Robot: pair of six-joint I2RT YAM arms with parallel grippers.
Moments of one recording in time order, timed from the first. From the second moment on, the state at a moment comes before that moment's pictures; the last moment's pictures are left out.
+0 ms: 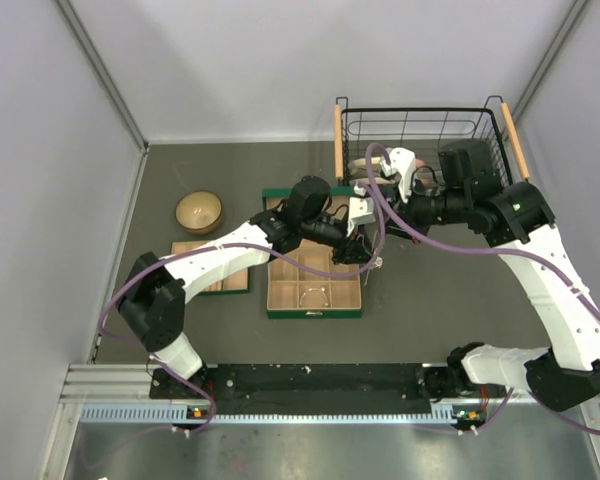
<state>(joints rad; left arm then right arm) -0.82 1.64 1.27 -0.06 0.87 0.16 0.50 1.22 1.61 -1.12 -0.51 -0.36</state>
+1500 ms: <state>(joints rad) -0.82 1.66 1.27 -0.12 0.84 0.26 0.50 1.20 1.61 -1.12 -0.47 -0.37</state>
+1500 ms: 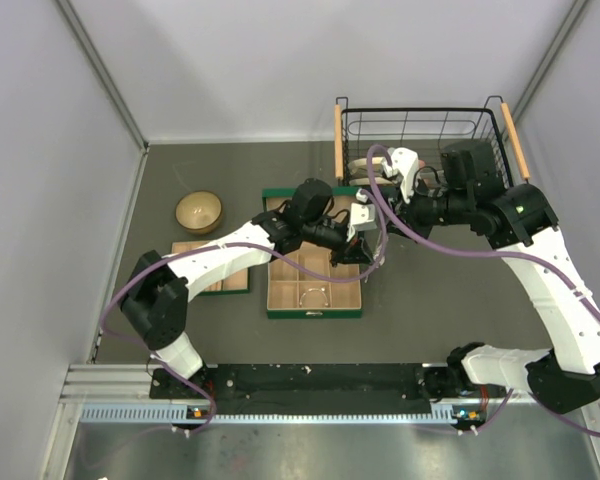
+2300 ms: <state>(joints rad) -0.78 1.64 1.29 -0.14 0.79 0.23 0.50 1.18 1.54 -1.12 -0.45 -0.39</state>
